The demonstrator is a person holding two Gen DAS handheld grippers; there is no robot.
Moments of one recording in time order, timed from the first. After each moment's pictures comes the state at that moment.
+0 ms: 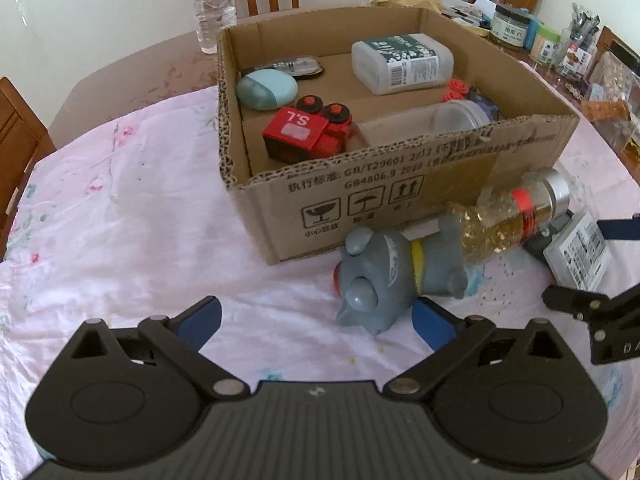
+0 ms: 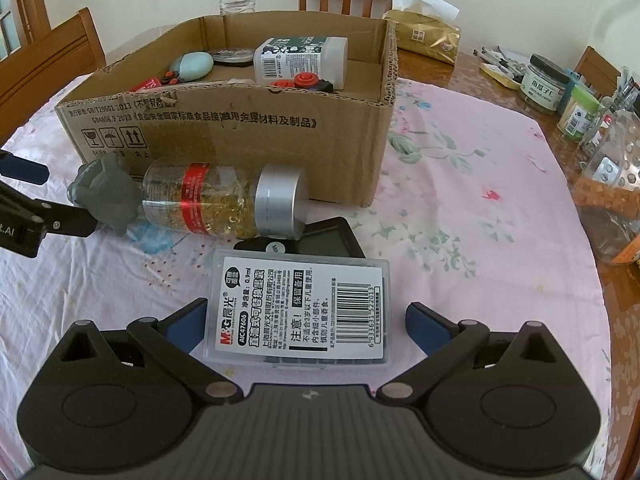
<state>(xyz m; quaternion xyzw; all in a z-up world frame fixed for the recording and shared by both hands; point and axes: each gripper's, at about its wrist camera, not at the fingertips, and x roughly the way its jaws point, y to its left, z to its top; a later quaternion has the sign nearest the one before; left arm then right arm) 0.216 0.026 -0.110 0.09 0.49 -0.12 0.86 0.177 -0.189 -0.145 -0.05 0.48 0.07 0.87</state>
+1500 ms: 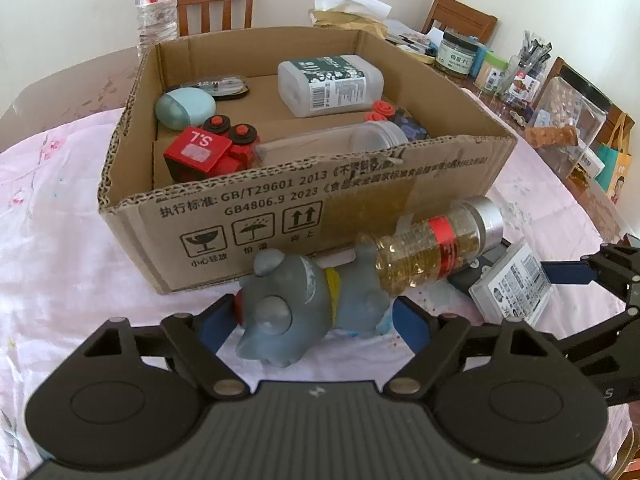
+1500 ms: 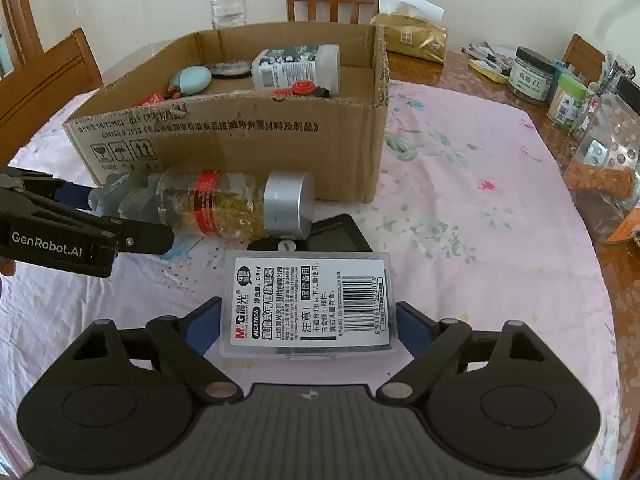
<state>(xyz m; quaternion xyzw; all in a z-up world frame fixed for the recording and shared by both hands) 0.219 -0.004 -0.122 0.03 0.45 -0.20 0.87 0.162 -0.187 -0.136 -0.02 0.47 0.06 0.88</state>
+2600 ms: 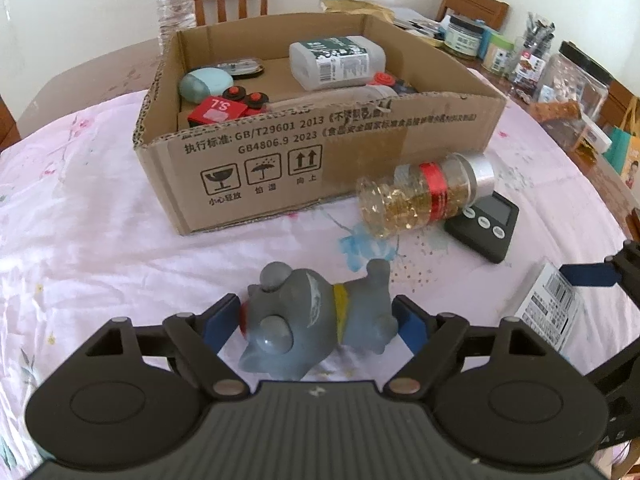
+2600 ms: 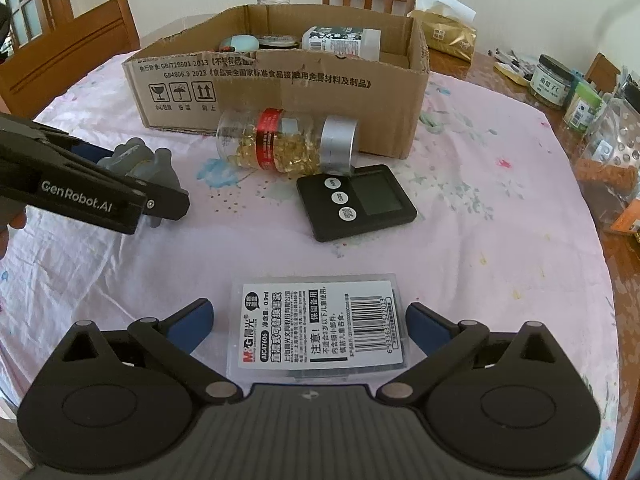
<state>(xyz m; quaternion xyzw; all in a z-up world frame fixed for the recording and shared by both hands) 0.183 -0.001 -0.121 0.05 0.47 -0.16 0.87 0.117 -0.174 -0.140 -0.05 0.48 0.10 0.87</state>
